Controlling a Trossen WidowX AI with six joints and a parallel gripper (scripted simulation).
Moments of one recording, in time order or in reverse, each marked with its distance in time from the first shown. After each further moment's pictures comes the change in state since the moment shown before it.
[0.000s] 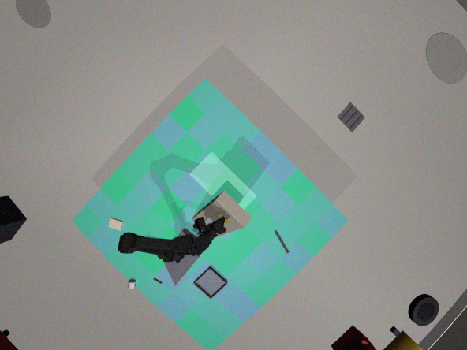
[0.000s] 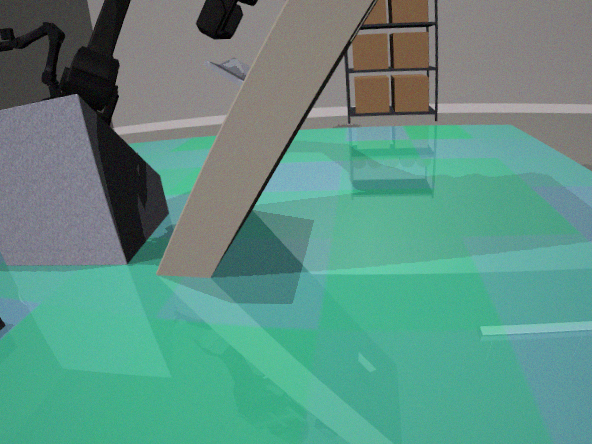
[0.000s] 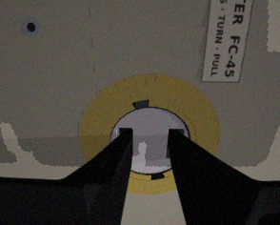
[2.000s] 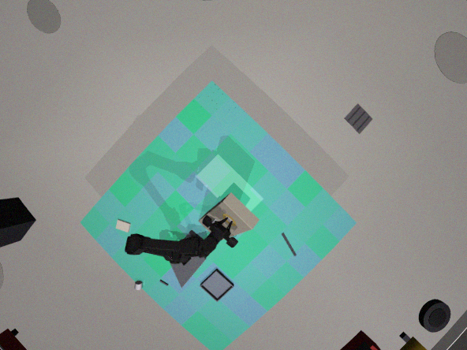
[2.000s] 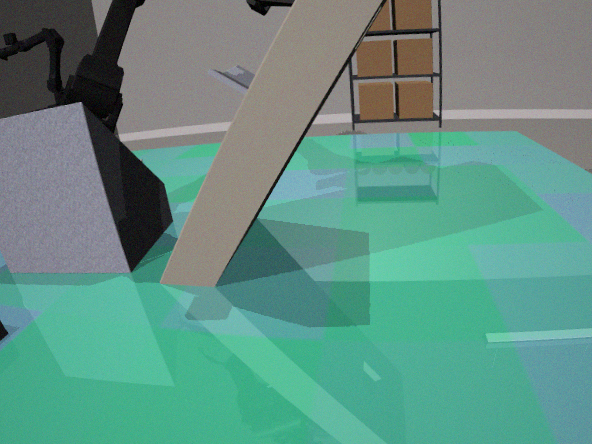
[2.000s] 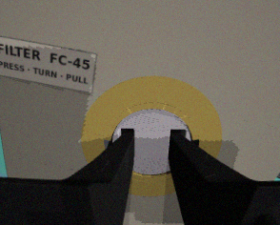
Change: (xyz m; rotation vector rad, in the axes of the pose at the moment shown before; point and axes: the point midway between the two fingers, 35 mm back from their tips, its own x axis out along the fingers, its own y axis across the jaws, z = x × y) arm 0.001 0.001 0.000 1.364 0.000 0.000
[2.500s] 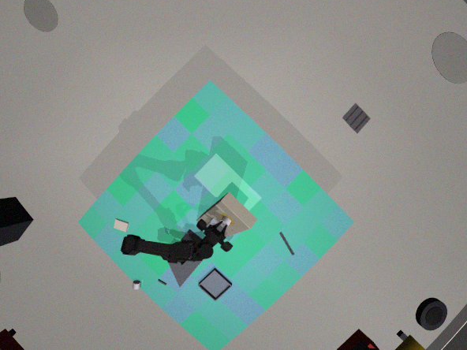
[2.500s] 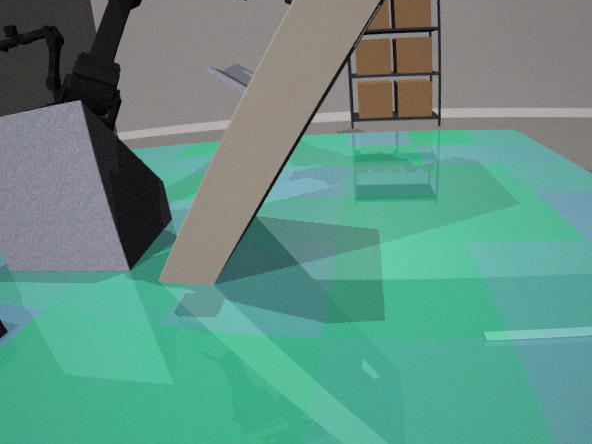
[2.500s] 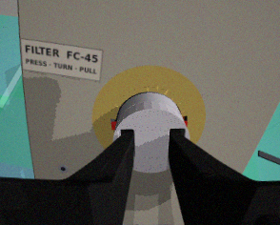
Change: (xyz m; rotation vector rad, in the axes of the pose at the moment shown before) arm -0.028 0.000 0.000 0.039 0.021 0.001
